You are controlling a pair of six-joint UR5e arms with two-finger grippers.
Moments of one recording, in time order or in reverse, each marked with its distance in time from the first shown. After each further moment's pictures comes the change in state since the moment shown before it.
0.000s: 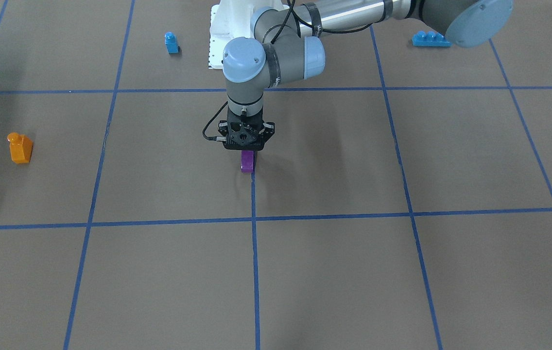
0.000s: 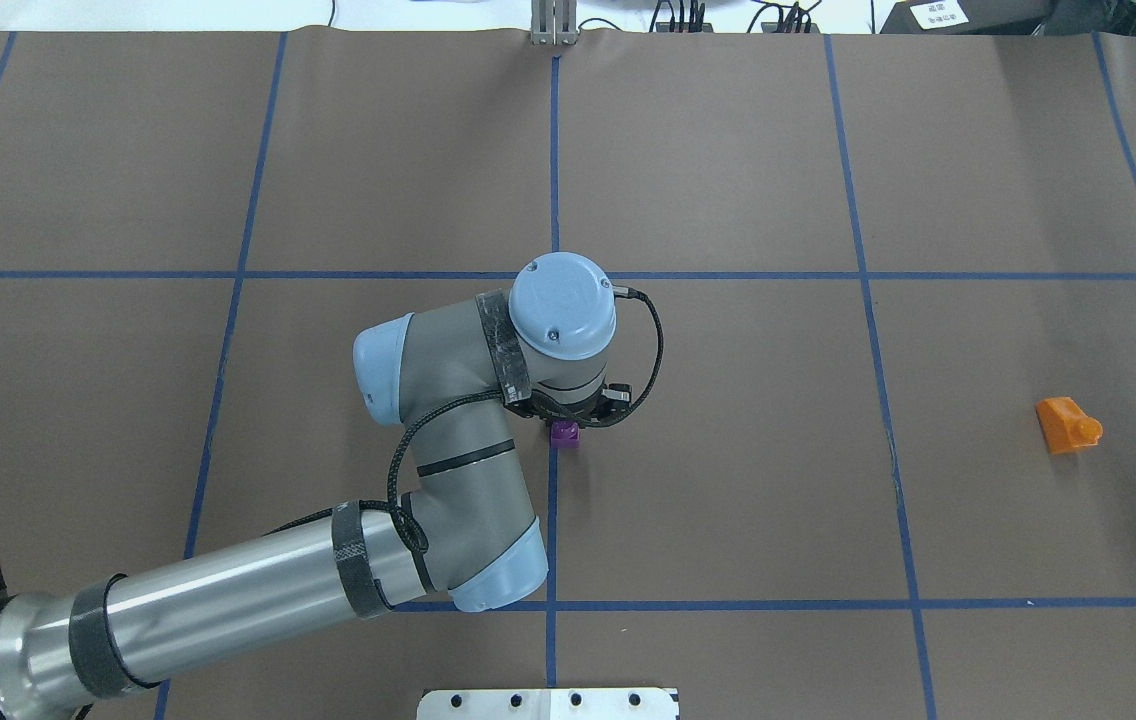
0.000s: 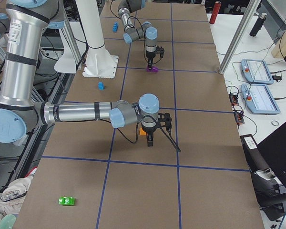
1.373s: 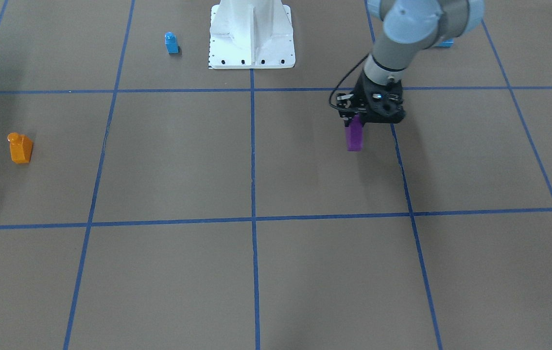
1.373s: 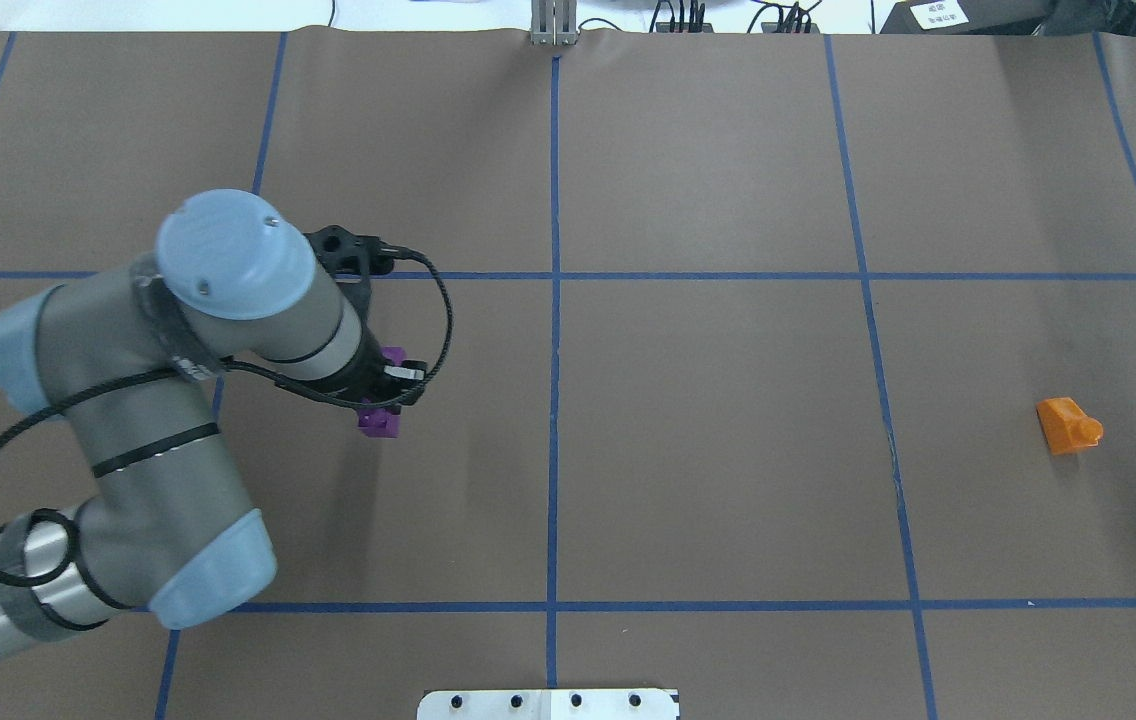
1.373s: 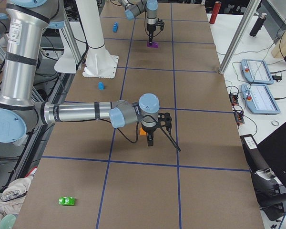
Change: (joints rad) left arm -0.113 0.332 -0.488 0.168 -0.077 0.088; right arm 0.000 0.000 0.001 0.000 0.000 0.000
